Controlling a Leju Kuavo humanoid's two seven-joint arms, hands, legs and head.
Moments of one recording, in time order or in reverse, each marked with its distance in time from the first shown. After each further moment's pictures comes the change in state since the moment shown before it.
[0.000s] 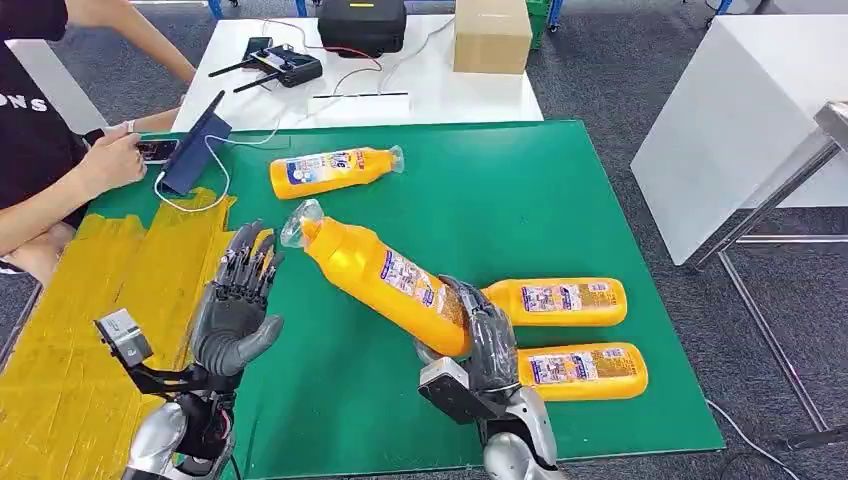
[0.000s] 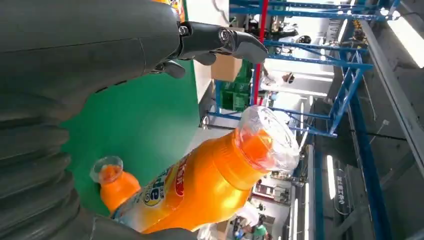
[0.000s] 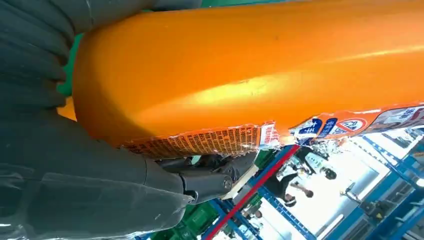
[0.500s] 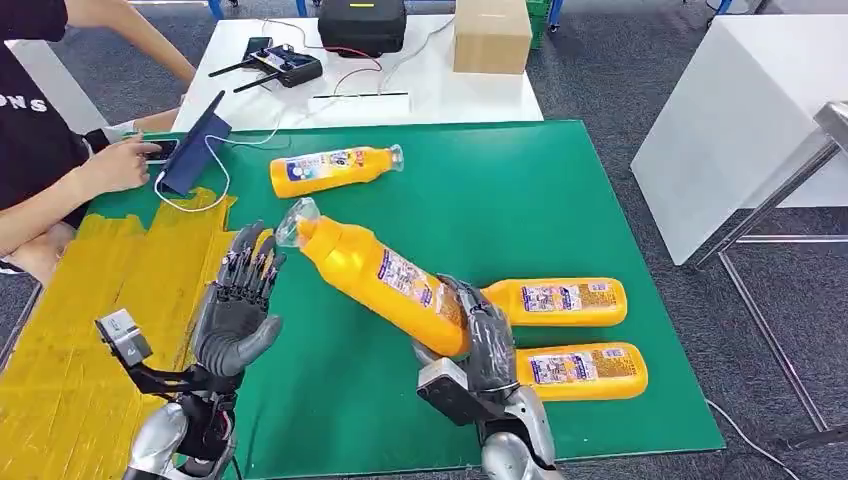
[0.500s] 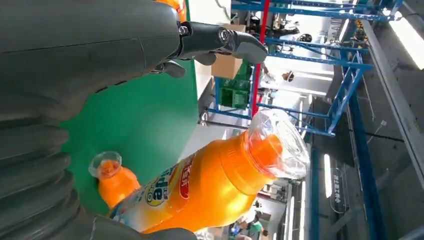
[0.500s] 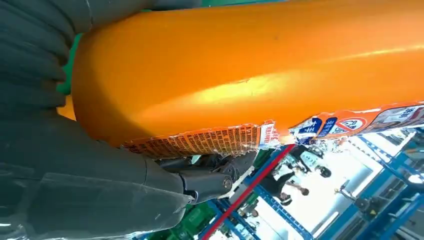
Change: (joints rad) left arm 0.000 0.003 -0.010 0.003 0.033 -0.003 0.002; right arm -0.002 0.011 0.004 -0.003 -0.001 -0.002 -0.019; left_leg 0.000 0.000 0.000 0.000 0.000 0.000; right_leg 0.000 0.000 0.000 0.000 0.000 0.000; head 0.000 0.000
